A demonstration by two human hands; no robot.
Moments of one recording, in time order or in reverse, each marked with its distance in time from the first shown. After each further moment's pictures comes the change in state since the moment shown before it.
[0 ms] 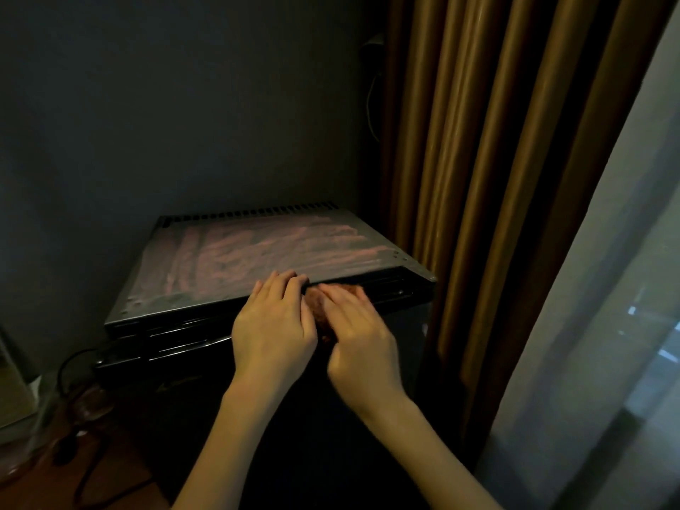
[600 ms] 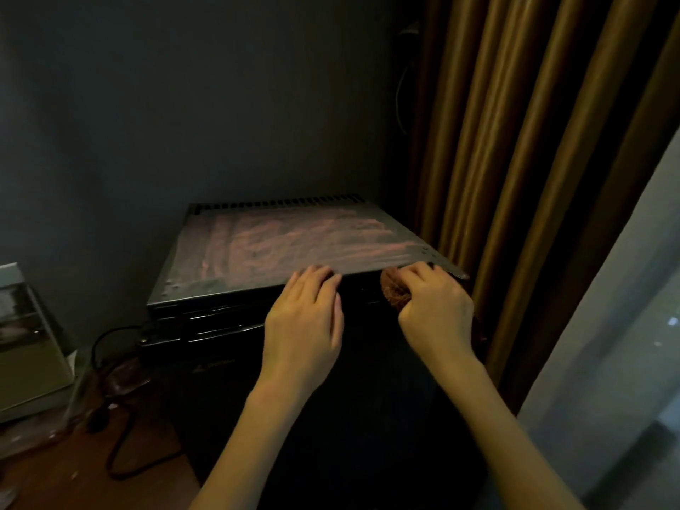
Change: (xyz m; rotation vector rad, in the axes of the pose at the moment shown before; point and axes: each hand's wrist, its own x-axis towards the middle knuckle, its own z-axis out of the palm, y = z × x) left_hand -0.017 -0.004 -0.008 -0.039 0.043 0.138; right_hand 0.029 0.035 -0.028 -0.238 0.046 0.155
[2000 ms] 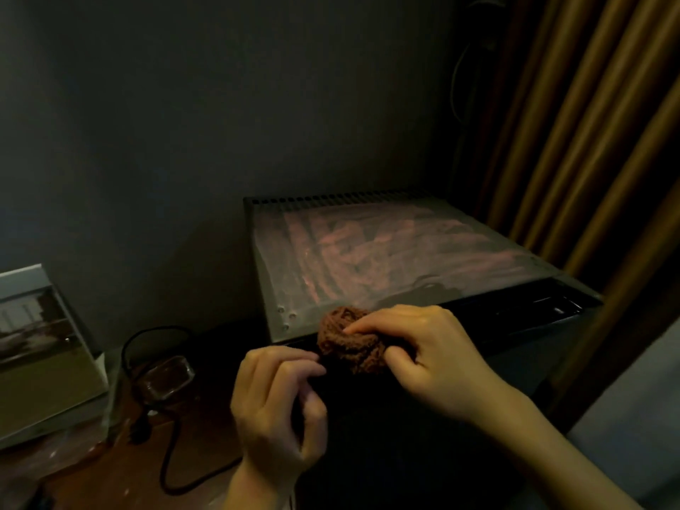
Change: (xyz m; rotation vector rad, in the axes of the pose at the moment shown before) left_hand -0.053 -0.152 -0.032 -0.531 0.559 0.076; right_hand 0.015 -0.153 0.022 0.509 -0.453 -0.301
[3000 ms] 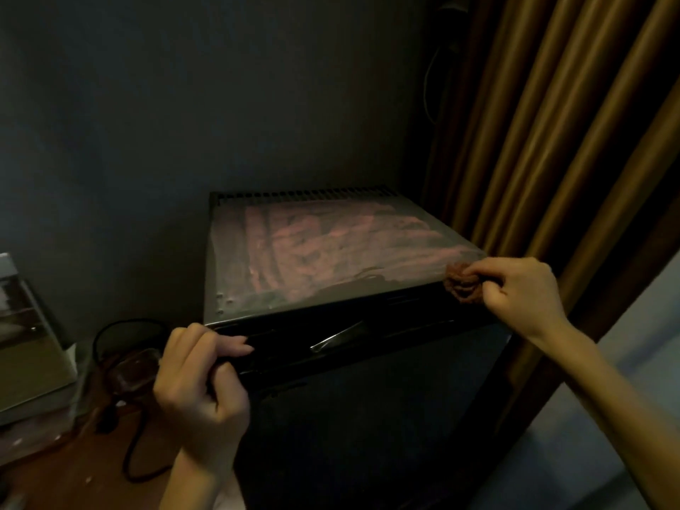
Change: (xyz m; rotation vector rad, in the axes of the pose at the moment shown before) left_hand 0.007 0.027 0.012 0.081 0.120 -0.205; right_hand -0.045 0.131 -0.110 -0.543 0.345 0.178
